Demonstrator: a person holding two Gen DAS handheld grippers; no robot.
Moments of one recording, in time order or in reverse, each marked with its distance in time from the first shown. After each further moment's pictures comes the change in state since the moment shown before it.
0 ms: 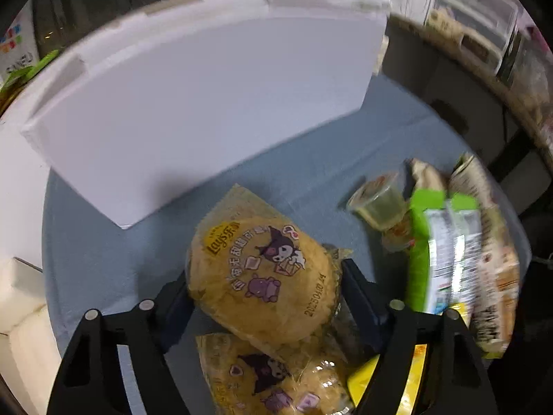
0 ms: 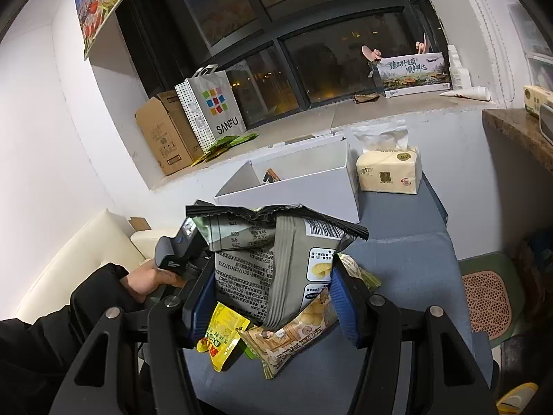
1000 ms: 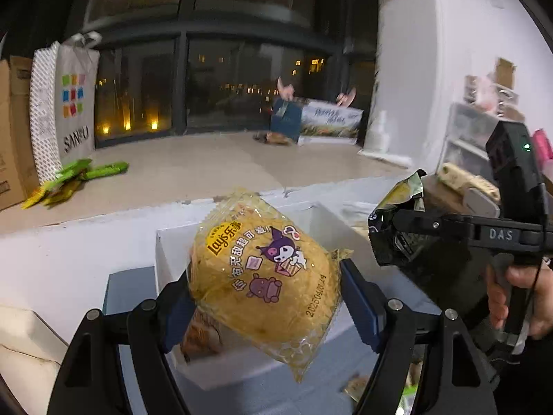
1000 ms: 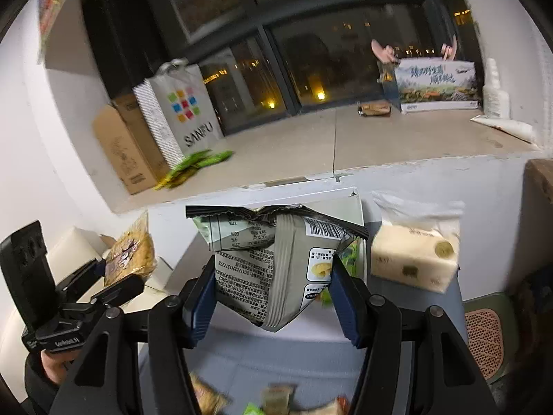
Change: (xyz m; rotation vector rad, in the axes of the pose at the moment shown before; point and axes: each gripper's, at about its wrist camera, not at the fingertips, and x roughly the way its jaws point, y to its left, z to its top) left arm -0.117 0.051 0.107 -0.119 -0.504 0.059; right arm 0.184 -0.020 0.169 -0.006 0.075 -0.088
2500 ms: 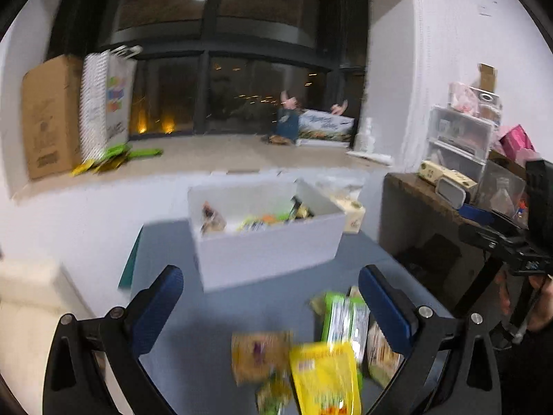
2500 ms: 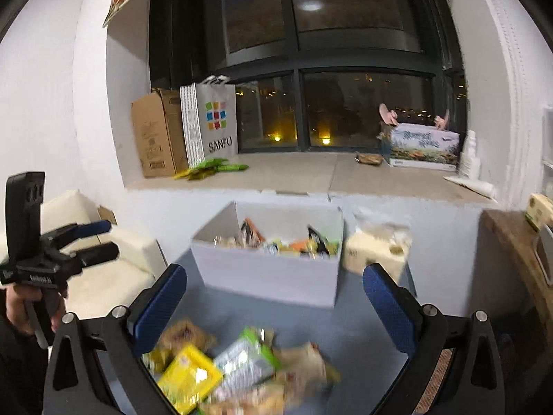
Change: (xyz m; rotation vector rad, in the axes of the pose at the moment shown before) left arm -0.182 -0.050 -0.123 -0.052 -0.065 0.061; right arm -0.150 0.045 -0.107 -0.245 -0.173 -0.080
